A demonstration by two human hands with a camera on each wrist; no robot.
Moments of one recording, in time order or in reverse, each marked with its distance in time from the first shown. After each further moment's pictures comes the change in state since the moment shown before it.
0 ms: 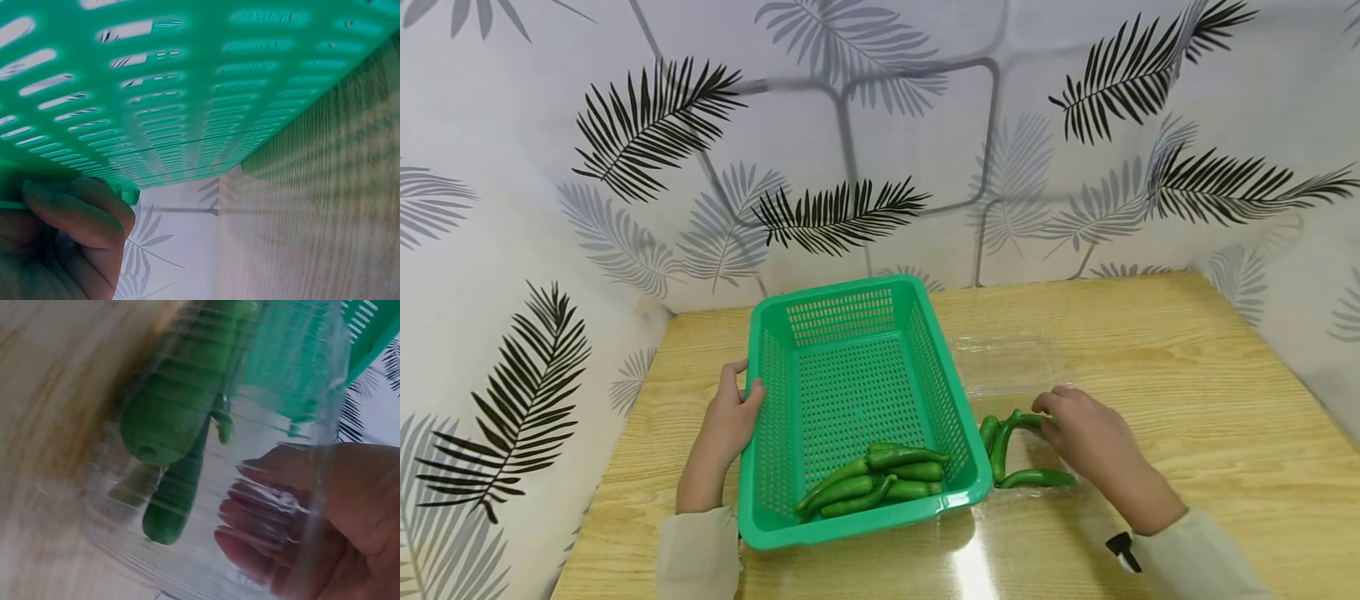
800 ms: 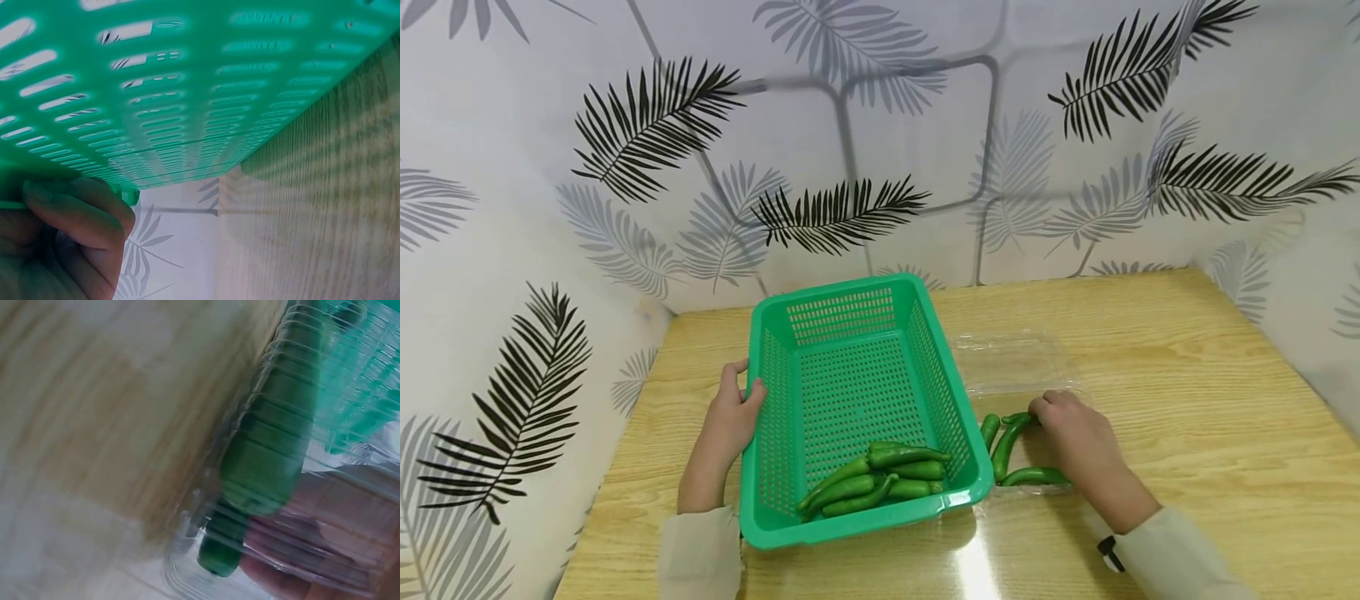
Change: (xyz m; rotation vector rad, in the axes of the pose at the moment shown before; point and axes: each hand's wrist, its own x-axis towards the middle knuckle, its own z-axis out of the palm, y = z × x) left_hand 0.000 0.000 0.000 -0.007 0.001 -0.010; right_hand -0.002 -0.001 0.027 -0.107 0.070 -0.013
